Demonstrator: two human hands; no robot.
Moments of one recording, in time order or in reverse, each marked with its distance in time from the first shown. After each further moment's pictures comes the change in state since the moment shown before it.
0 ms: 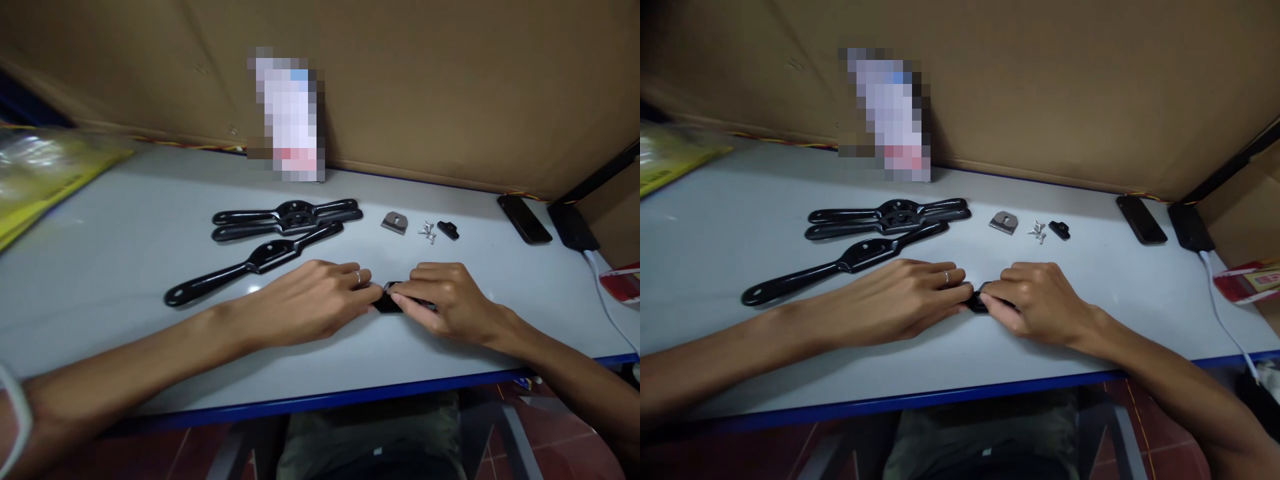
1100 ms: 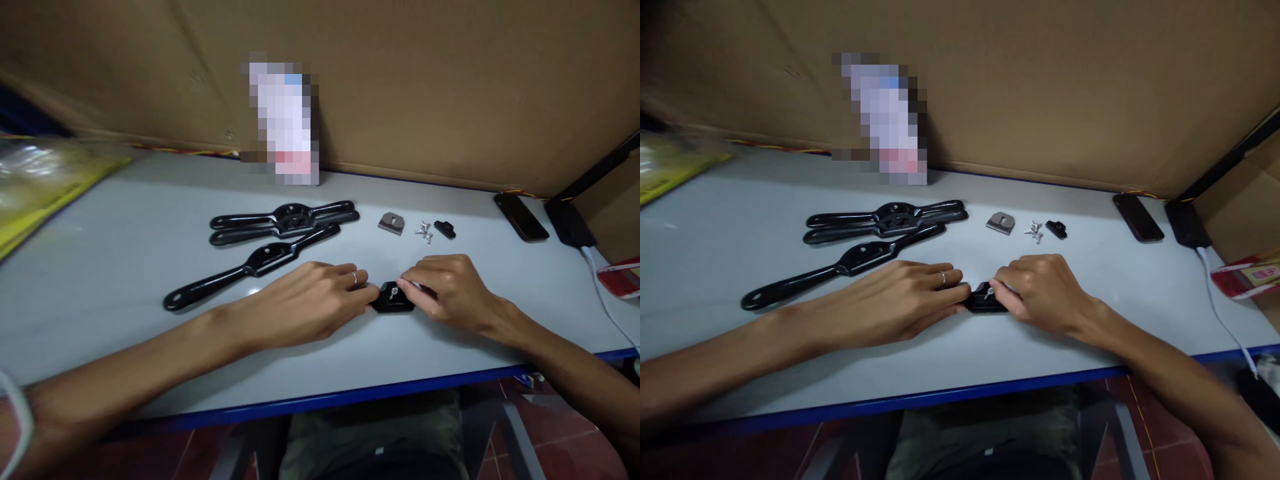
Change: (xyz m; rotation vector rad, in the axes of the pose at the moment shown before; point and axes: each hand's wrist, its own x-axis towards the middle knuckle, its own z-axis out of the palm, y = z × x) left_hand 0.000 0.000 0.000 -0.017 -0.005 -0.007; right_hand -0.002 0.005 -0.002 -0.073 -0.010 0.103
